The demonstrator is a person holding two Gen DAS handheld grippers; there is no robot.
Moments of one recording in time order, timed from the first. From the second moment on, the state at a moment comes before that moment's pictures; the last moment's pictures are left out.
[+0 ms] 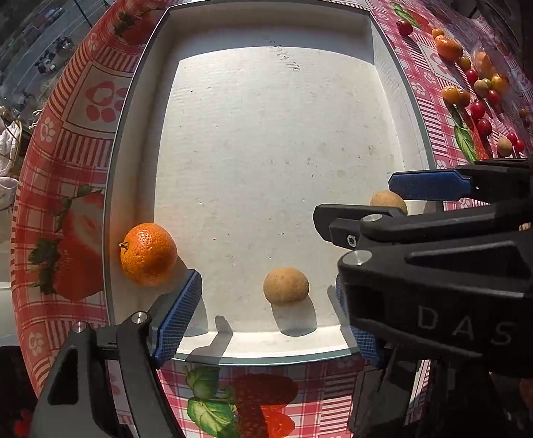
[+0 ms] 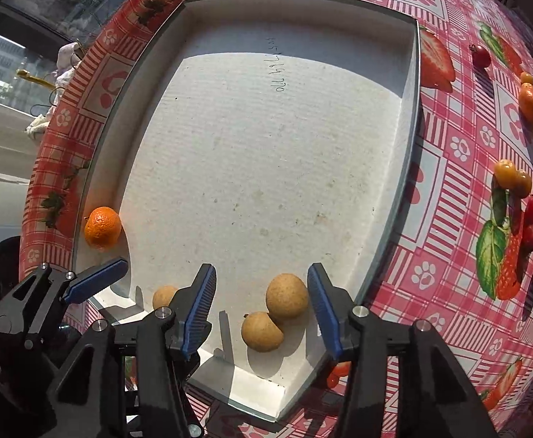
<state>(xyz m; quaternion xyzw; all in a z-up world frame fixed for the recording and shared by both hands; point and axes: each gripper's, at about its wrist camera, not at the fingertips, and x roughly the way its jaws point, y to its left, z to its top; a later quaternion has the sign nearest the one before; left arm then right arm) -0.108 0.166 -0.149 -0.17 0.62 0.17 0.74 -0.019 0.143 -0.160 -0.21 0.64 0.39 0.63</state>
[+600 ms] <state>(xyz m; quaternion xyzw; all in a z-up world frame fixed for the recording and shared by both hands) -0.076 0.159 -0.098 -0.13 0.62 0.15 0.76 0.015 0.092 -0.107 -0.12 0.63 0.37 0.67</state>
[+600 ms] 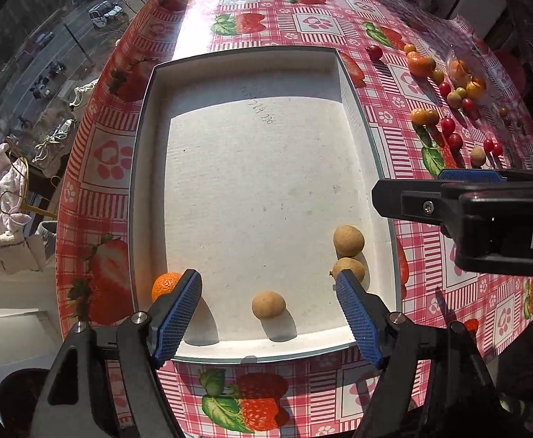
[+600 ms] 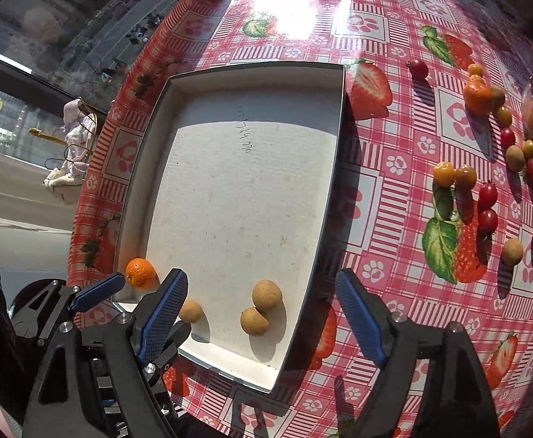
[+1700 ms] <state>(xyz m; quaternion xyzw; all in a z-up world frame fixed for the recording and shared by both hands) 0.107 0.066 -0.145 -0.05 0.63 0.08 0.77 0.125 -0.097 -0.163 -0.06 0.68 0.20 0.70</state>
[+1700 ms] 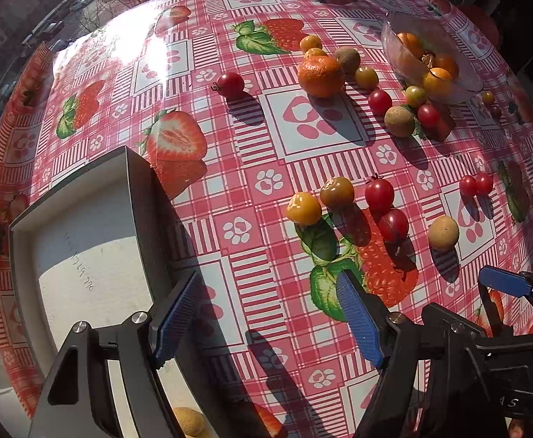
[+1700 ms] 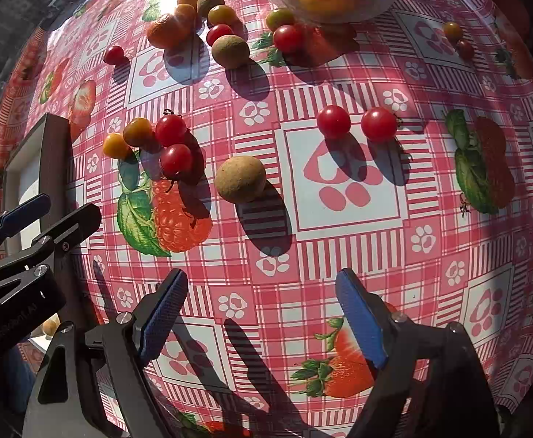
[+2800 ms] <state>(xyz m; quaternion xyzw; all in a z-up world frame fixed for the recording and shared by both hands) 0.148 0.061 -0.153 -0.10 0.62 0.04 0.78 0.180 -0.052 -0.158 -0.06 0.63 0.23 0.73</state>
